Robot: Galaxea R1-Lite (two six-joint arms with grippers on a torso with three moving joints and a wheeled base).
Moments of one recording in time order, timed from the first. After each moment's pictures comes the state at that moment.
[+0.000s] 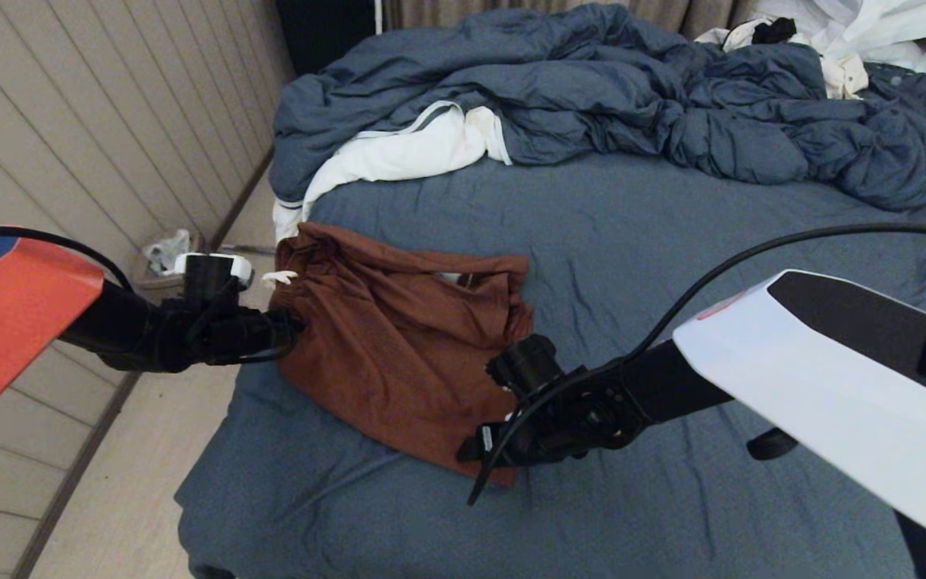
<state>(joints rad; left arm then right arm) -0.12 2.21 -1.28 -0.36 -0.05 -0.31 0.62 2.25 -1.31 0.01 0.04 0.42</state>
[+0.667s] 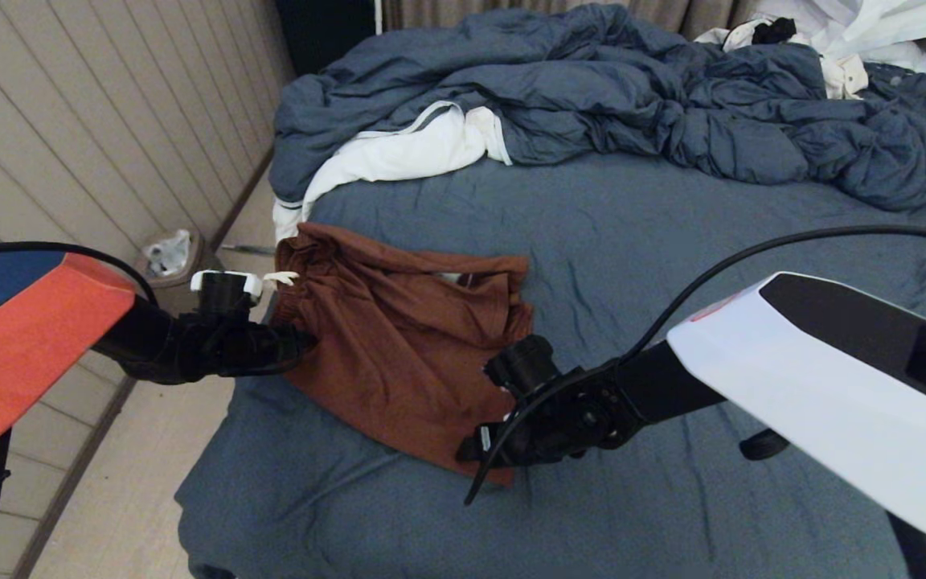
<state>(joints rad) -0.12 2.29 -1.32 -0.37 -0.05 -0.32 0.62 2.26 -1.32 0.01 0.04 0.42</state>
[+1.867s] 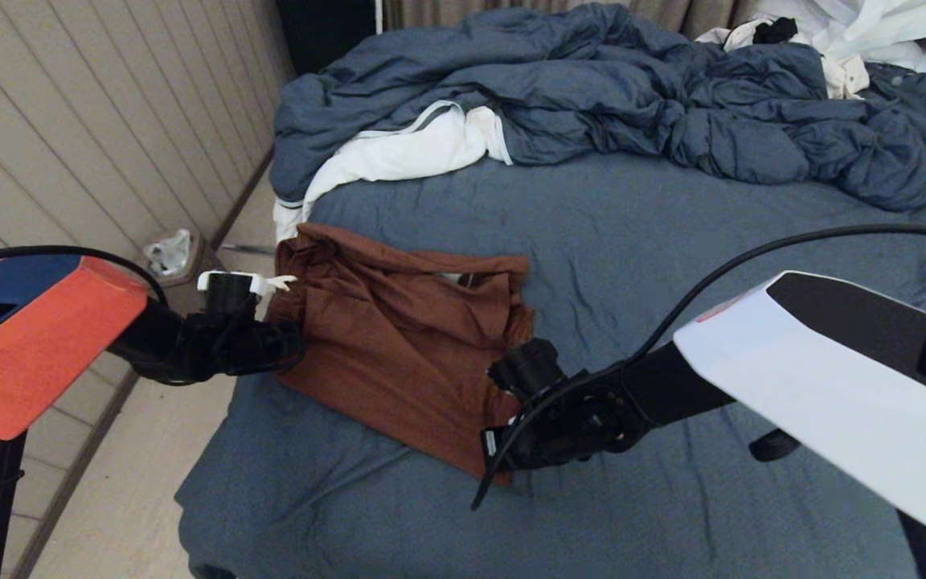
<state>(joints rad) -0.15 2.32 -1.32 -0.37 -0.05 -0.39 0.62 2.23 -1.28 0.01 0.02 0.40</state>
